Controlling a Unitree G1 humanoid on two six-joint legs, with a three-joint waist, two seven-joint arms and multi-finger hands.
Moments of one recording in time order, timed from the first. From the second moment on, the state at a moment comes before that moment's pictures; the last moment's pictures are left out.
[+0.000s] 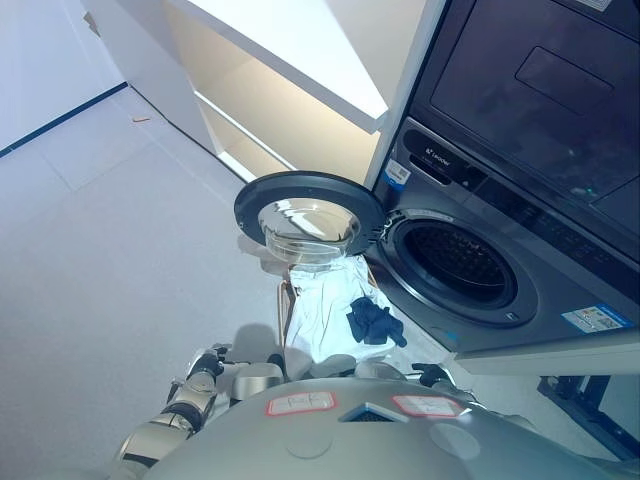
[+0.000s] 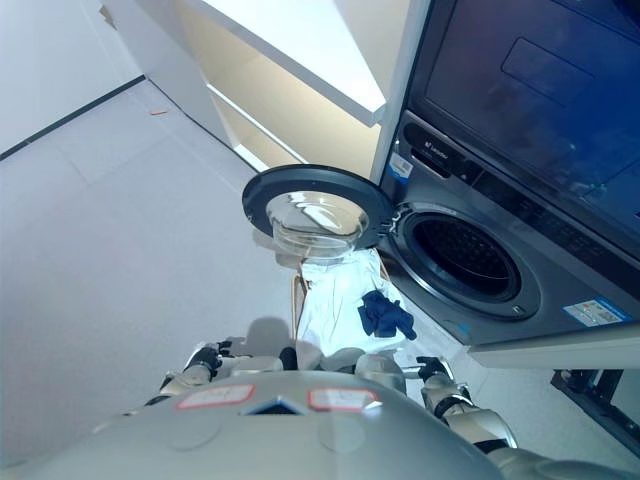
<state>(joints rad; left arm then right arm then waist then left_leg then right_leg) 0.10 0.23 -0.22 1.21 0.11 0.04 0.15 0.07 -0.17 0.17 1.34 -0.07 0.07 -0.19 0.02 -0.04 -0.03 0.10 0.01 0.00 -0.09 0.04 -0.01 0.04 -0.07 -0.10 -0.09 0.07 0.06</state>
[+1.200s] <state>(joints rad) -0.01 0.27 -0.22 1.20 0.07 0.01 0.24 -0.15 -0.31 0.38 1.29 -0.36 0.06 -0.24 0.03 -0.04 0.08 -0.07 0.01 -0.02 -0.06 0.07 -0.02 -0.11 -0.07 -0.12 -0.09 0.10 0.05</state>
